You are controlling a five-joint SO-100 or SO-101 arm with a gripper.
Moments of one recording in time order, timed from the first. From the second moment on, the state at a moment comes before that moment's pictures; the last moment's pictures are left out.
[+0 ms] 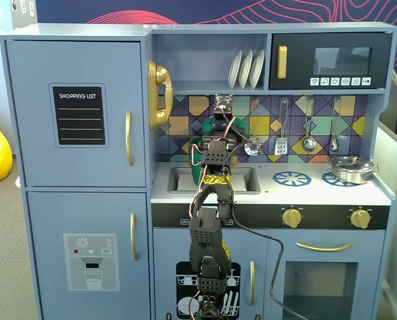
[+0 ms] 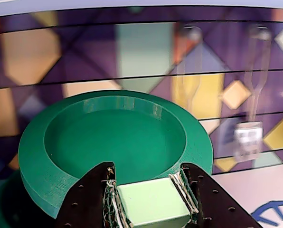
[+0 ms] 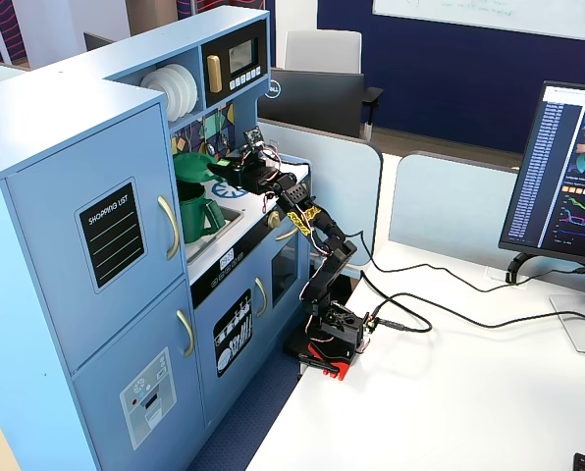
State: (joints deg) arm 8.7 116.0 75.8 33.3 -94.0
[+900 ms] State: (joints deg) arm 3.1 113.2 75.8 36.4 -95.9
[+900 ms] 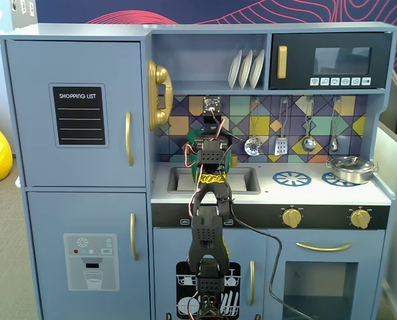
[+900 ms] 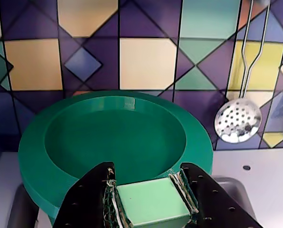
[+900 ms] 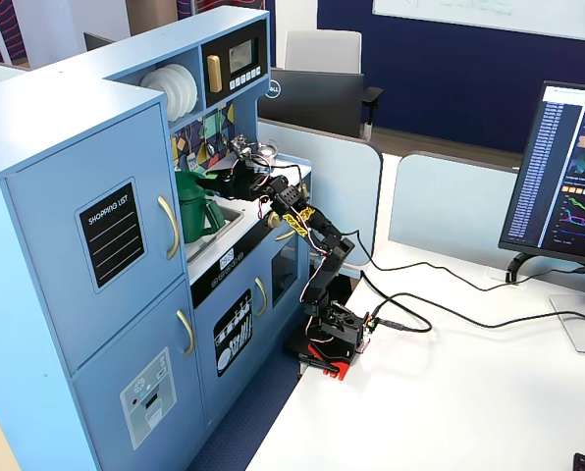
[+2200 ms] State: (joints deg) arm 3.9 141.7 87.5 57.7 -98.4
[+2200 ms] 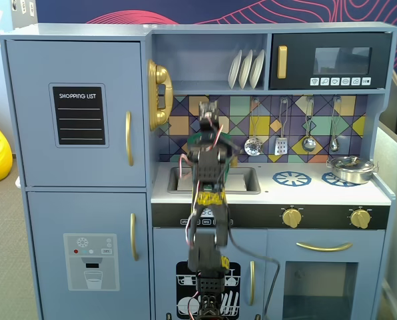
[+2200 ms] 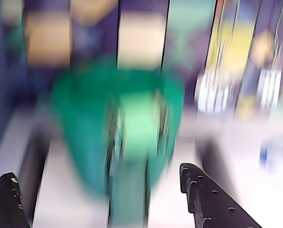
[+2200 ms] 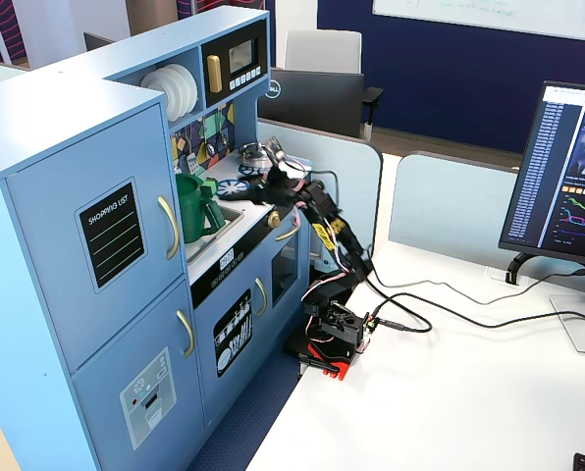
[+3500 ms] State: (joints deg) arm 1.3 182.5 172.0 77.3 -89.6
